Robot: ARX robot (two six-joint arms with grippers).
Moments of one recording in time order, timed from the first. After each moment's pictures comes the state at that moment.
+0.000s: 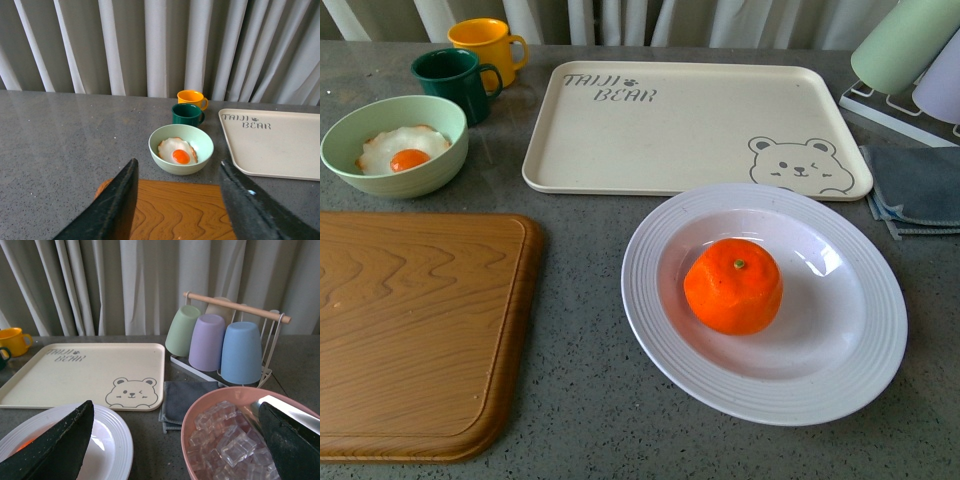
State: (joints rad) left arm 0.00 0.02 0.02 0.00 0.00 -0.01; right arm 0.00 0.00 0.02 0.00 0.00 0.00
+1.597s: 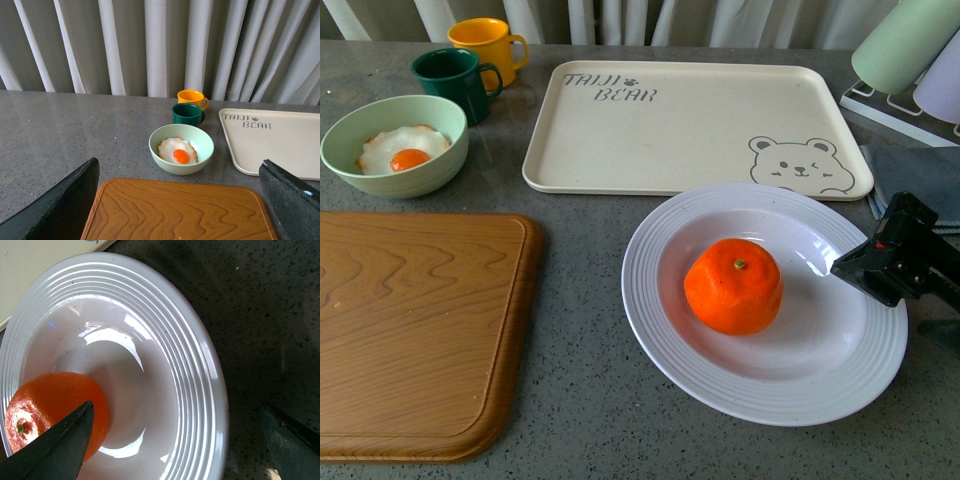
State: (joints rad) left arm 0.00 0.02 0.02 0.00 0.00 -0.01; right arm 0.22 1.59 0.42 0.37 -0.02 0.70
